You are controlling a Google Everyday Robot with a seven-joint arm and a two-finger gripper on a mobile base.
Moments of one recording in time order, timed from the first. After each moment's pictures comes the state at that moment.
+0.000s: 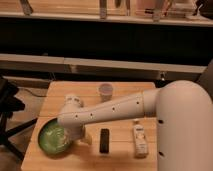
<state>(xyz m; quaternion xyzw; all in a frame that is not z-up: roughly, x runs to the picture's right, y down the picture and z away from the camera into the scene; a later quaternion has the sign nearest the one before) -0.143 0.276 0.746 -0.26 -0.29 -0.61 0.69</state>
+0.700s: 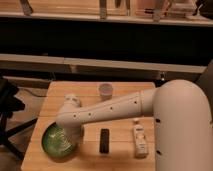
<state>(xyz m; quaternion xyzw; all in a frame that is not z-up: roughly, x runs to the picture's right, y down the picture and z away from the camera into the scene) -0.151 0.271 0.748 -0.27 -0.28 -0.61 0.69</state>
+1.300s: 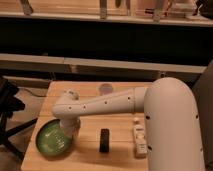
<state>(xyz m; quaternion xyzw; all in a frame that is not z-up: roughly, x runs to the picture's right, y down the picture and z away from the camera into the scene) -0.168 0.239 0.772 -0.26 -0.28 -0.60 0.70</state>
